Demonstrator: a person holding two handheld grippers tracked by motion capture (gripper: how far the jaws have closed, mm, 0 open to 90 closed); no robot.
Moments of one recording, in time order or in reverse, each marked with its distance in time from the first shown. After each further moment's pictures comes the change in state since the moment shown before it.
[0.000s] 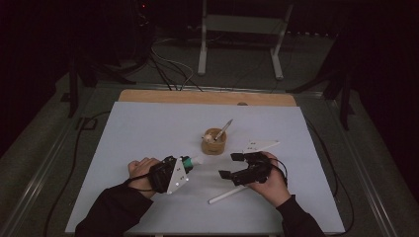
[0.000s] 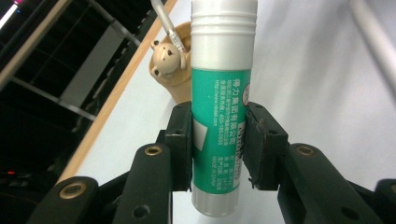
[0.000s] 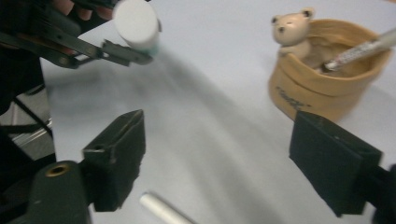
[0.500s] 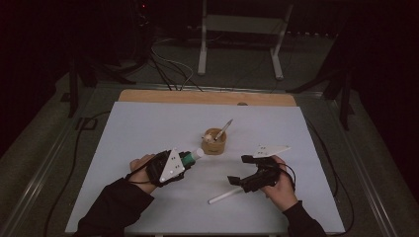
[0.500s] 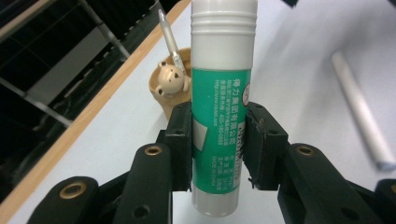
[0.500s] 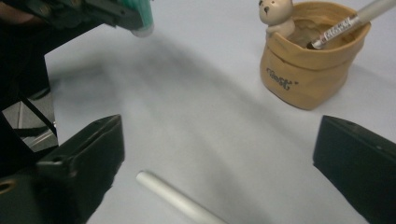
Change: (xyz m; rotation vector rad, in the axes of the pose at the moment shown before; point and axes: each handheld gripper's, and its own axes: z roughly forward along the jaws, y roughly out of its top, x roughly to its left) left arm 0.020 0.006 -0.003 -0.081 -0.081 -0.165; right arm -0.009 -0.023 -0.015 -0.027 0.010 0.023
